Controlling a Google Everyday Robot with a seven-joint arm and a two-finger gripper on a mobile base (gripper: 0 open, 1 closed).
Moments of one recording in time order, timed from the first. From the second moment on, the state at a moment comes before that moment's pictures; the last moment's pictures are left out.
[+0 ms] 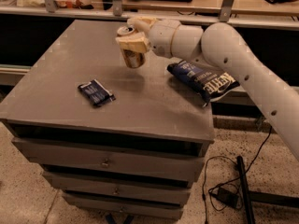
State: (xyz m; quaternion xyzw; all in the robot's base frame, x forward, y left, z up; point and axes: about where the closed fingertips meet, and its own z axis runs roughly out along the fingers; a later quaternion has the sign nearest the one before) arm 0.687 0.039 0.964 -0.45 0.55 0.22 0.66
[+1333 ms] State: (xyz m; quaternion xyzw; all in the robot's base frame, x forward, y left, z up) arm 0.684 0.046 0.943 -0.43 0.57 0.24 0.66
